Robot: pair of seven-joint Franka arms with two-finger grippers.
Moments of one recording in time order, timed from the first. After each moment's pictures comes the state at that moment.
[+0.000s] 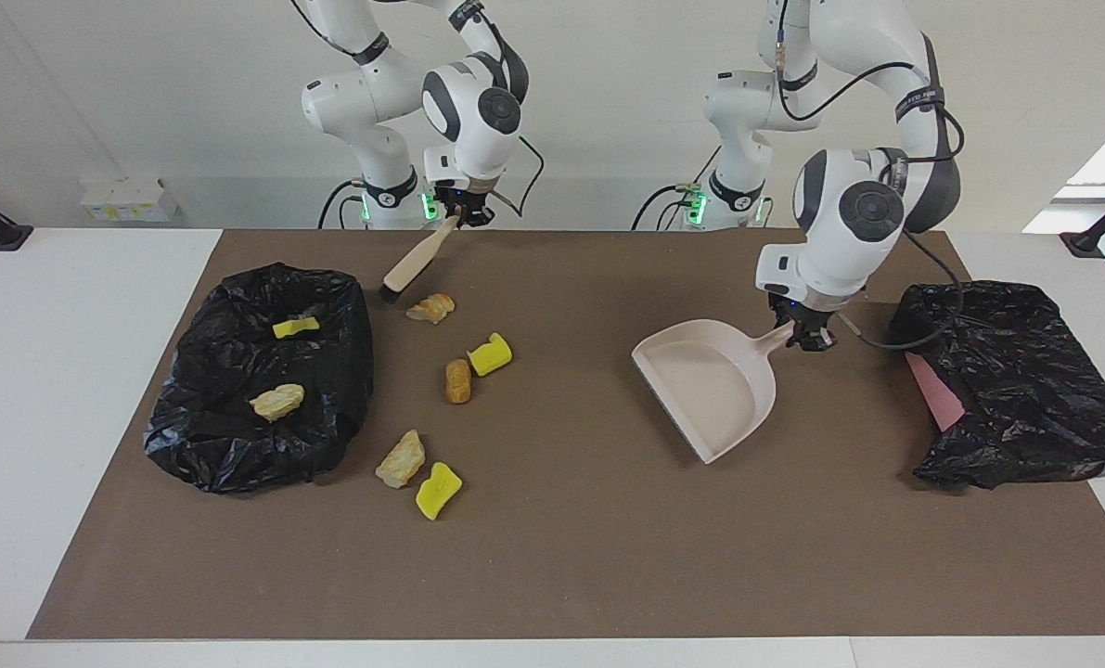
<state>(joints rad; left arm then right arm) -0.24 0.08 -0.02 -2.01 0.09 1.89 0.94 0.44 -0.40 0.28 -2.66 0.04 1.88 1.20</state>
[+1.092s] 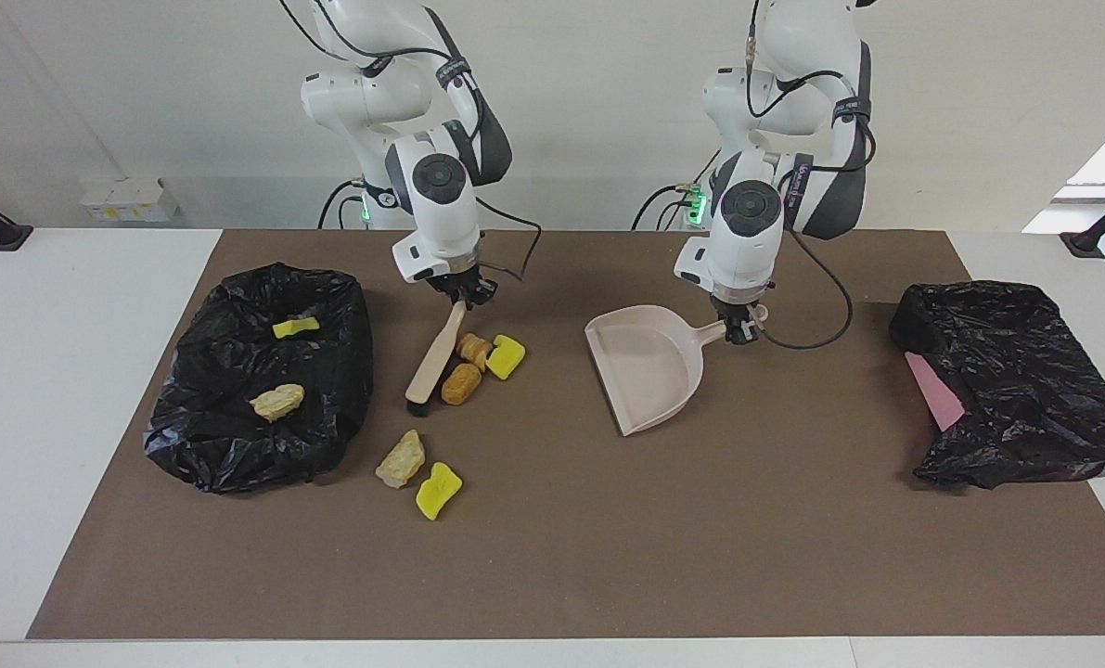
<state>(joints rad) -0.40 0.10 -0.02 -2.05 0.14 1.92 0.88 0.14 -0.01 0.28 -2.29 0.05 2.11 0.71</state>
